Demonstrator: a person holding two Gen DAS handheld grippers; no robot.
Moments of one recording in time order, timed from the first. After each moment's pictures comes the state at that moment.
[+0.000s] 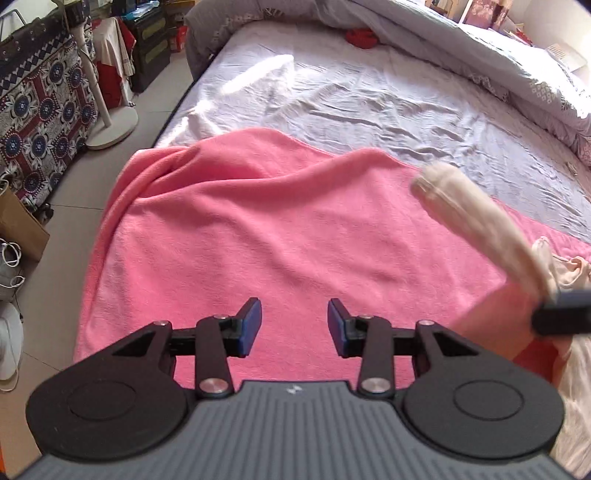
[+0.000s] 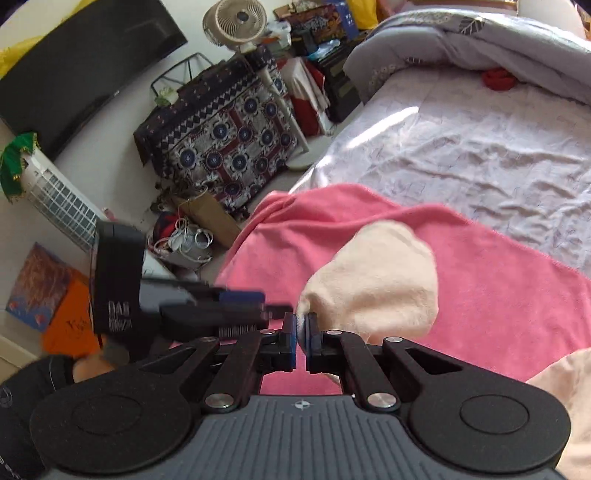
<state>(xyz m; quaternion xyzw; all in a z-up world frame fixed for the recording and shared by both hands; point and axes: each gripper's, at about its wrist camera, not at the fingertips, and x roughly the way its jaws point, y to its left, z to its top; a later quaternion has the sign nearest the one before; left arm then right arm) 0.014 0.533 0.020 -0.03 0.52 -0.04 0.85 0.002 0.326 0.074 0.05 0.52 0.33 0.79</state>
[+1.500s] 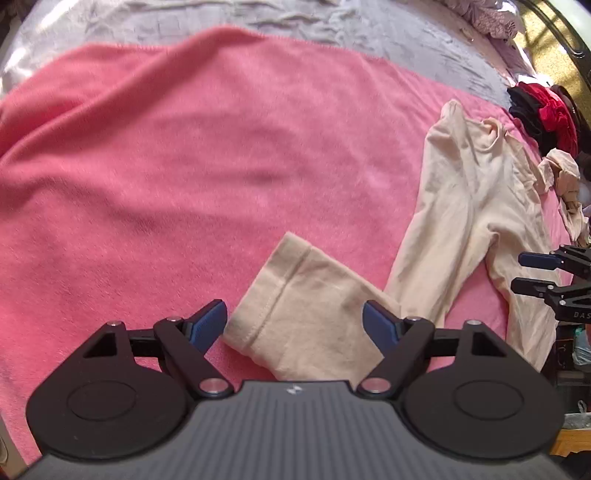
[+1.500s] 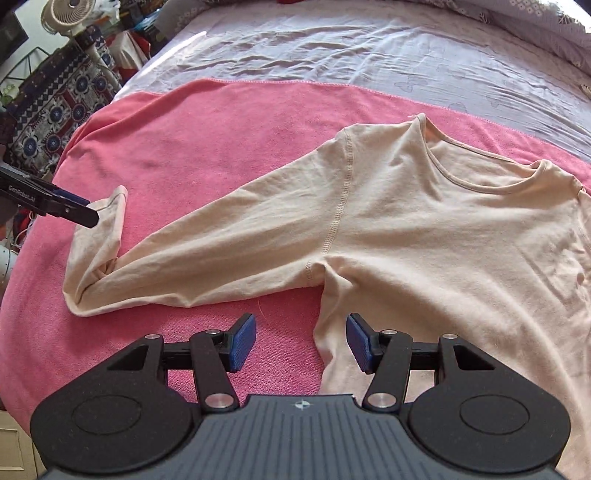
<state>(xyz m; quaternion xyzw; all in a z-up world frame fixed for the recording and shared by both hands) 0.040 0.483 -0.049 0.01 0.66 -0.28 0.70 -0.098 0.157 -0.003 0.04 0.57 0.07 0.82</state>
